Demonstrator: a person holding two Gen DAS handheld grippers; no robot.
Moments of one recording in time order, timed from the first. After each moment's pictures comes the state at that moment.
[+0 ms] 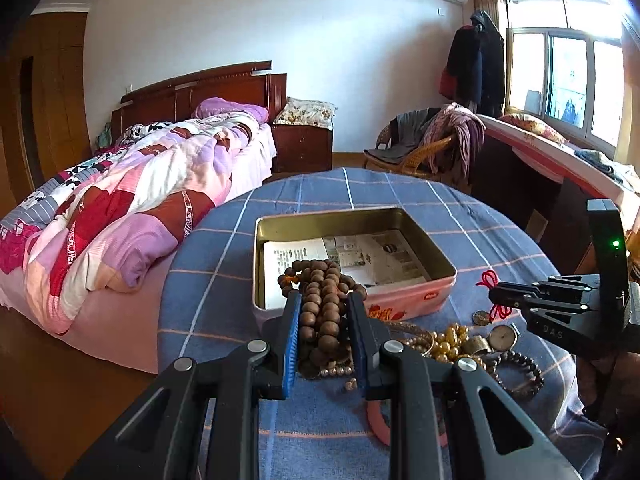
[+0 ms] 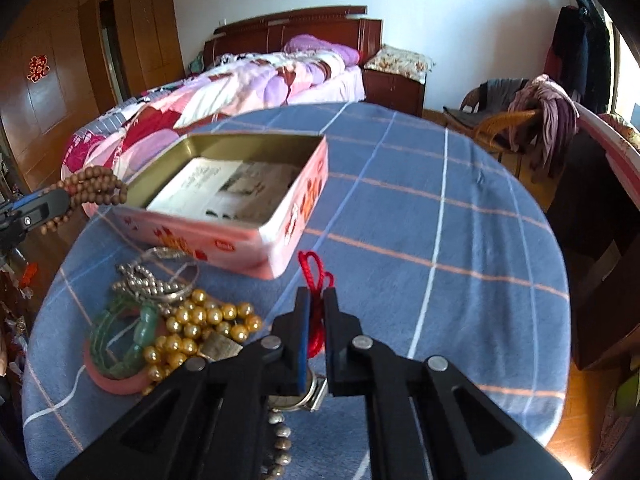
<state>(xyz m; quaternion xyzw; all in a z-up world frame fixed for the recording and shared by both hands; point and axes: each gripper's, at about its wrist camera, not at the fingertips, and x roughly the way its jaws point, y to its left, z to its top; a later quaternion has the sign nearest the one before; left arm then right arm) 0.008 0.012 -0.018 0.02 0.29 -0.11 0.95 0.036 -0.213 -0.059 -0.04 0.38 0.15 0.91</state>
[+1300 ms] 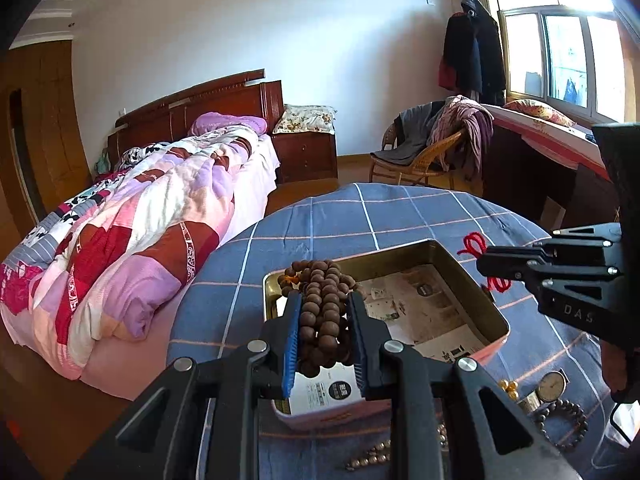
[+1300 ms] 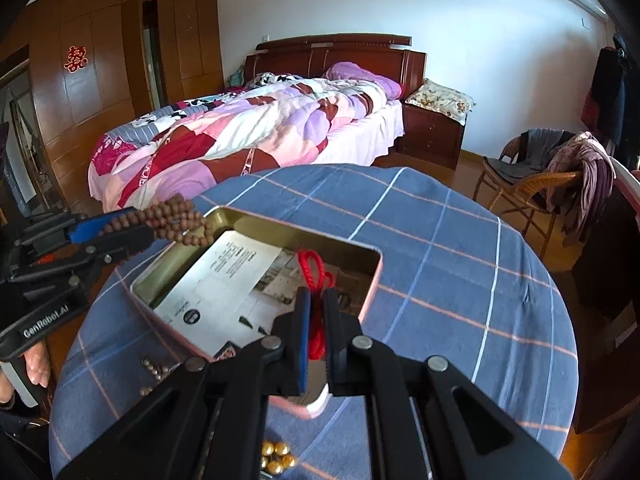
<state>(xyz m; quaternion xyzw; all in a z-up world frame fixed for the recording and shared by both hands) 0.085 0.000 -0.011 0.07 0.28 -0.10 0.95 0.104 -0.165 -0.015 -0.06 0.33 0.22 0.92</state>
